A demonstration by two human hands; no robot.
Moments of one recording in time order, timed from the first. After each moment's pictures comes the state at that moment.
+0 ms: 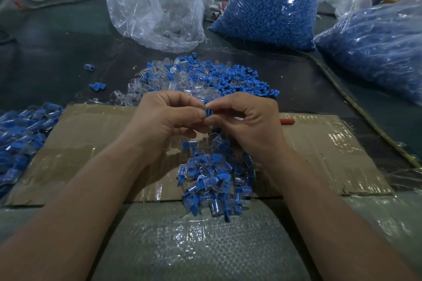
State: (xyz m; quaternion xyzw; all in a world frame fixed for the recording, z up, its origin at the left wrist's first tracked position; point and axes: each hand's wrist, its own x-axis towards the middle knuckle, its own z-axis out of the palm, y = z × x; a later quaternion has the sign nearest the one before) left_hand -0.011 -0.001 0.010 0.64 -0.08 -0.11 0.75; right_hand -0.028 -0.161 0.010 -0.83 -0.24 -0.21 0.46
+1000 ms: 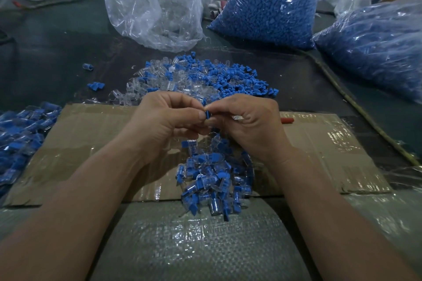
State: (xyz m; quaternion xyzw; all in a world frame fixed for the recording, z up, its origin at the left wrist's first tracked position) left_hand -0.008 -0.001 0.008 0.65 -0.10 -0.14 0.74; right_hand -0.027 -0.166 0.012 -0.86 -0.27 -0.25 0.35
